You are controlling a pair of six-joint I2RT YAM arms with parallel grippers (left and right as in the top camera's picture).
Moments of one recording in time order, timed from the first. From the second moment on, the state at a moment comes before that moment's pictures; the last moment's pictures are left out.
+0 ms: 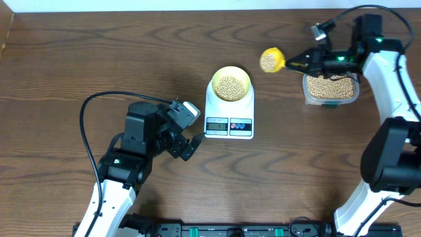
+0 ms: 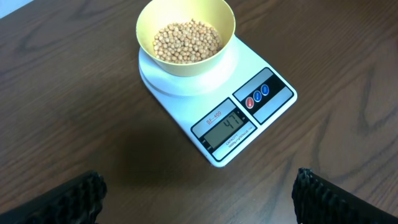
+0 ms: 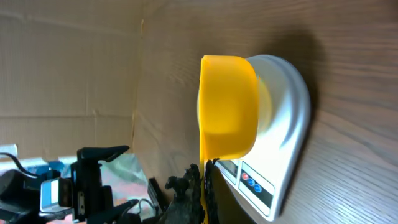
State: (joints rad) left arm -0.26 1.00 0.71 -0.47 0.36 0.38; right arm -0.07 1.96 1.62 -0.90 -1.10 0.05
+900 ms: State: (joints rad) left arm -0.26 1.00 0.71 -0.47 0.36 0.38; right arm 0.21 1.96 1.66 -0.81 -0.84 0.14
